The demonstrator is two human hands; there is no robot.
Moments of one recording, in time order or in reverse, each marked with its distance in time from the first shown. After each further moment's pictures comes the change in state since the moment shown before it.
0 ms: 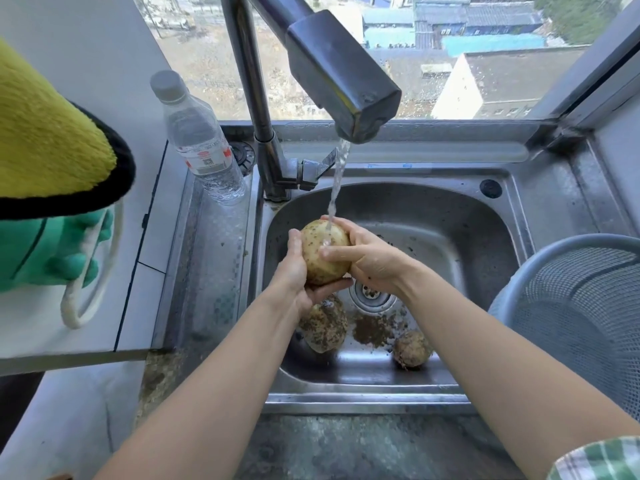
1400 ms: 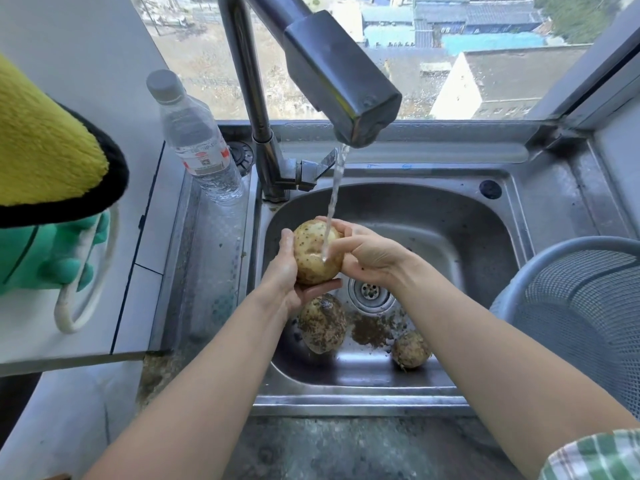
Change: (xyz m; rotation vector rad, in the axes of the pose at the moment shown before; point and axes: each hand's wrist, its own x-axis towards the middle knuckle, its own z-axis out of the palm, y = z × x) left_hand 0.003 0.007 -0.007 0.047 0.009 0.028; right_hand 0.010 -0.010 0.005 0.258 0.000 0.115
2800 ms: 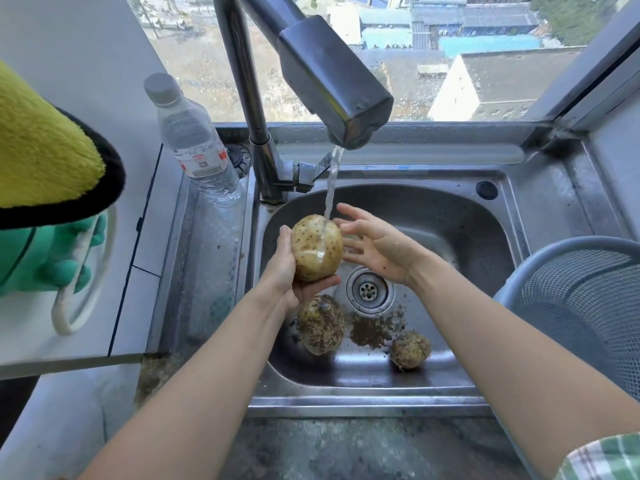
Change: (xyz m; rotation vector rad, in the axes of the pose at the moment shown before) left_hand -0.002 0.001 0.001 0.025 -0.053 0.043; right_hand -0.011 -0.012 -0.028 -0.198 0.019 -0.113
